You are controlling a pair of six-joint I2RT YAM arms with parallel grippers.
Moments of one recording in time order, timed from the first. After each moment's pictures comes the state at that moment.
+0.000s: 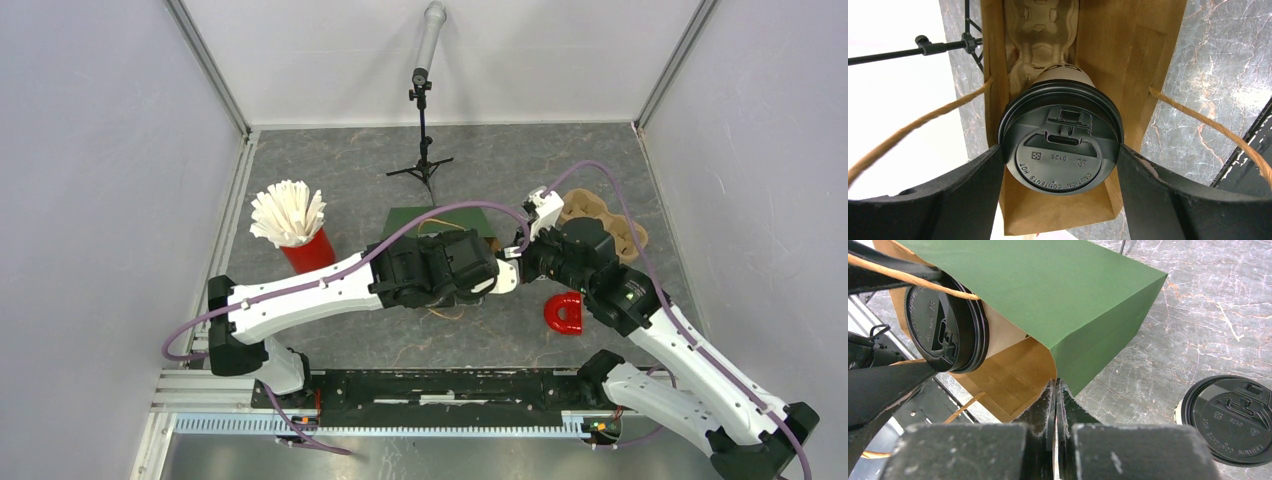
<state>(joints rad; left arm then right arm) -1.31 1.55 1.63 -1.12 -0.53 0.38 0.66 0.80 0.84 -0.43 -0.12 0.22</state>
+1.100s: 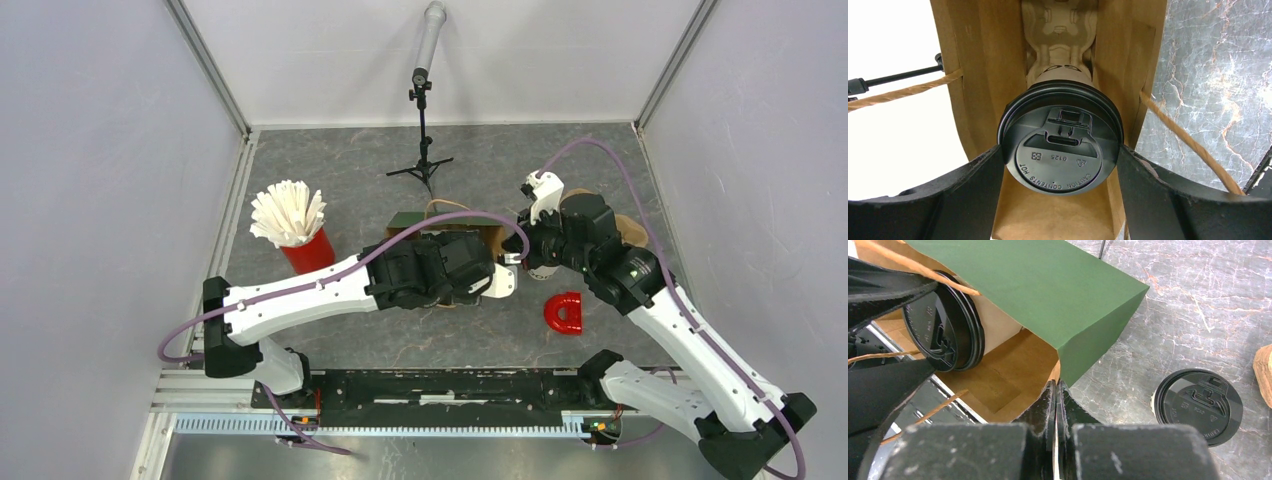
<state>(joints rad) -1.30 1.52 1.56 -1.02 -0.53 0.51 0.61 0.91 1.03 -0.61 -0.12 0.17</state>
